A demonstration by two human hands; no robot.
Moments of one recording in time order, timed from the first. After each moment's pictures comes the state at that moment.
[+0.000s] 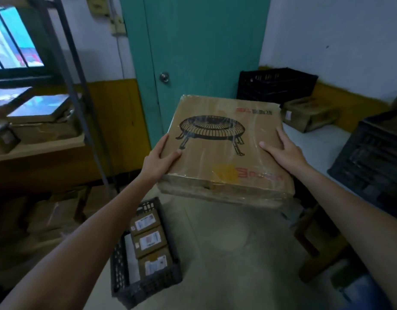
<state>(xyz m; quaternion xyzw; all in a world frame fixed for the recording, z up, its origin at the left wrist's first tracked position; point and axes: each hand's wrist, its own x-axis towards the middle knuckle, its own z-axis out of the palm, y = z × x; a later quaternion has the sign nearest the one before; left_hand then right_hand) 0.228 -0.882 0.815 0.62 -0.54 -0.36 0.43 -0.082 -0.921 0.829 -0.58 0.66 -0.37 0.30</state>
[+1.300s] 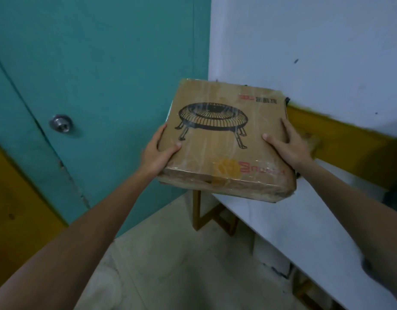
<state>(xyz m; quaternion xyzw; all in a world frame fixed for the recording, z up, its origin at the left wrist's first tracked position) 0.105 -1.482 0.835 0.51 -0.64 -0.37 0.44 -0.207 -1.419 0.845 -0.47 0.73 -0.45 0.18</state>
